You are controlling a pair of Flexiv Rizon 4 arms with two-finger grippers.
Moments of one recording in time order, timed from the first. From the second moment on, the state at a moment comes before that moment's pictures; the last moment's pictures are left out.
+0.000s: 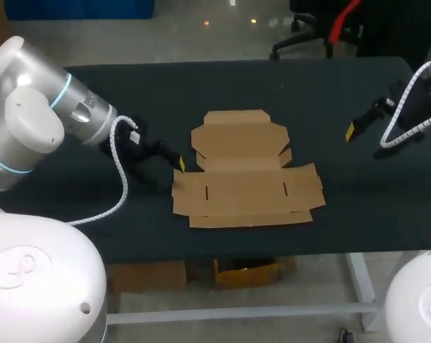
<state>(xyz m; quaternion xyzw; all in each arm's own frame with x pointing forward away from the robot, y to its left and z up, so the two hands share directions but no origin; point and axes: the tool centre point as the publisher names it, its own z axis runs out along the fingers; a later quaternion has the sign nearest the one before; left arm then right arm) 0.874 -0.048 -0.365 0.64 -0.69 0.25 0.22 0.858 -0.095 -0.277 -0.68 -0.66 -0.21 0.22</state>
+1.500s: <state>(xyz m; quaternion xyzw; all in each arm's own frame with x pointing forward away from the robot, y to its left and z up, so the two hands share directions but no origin) 0.801 -0.023 -0.300 0.74 -0.62 0.22 0.16 0.809 -0.115 -0.268 -0.71 -0.65 -0.18 0.21</state>
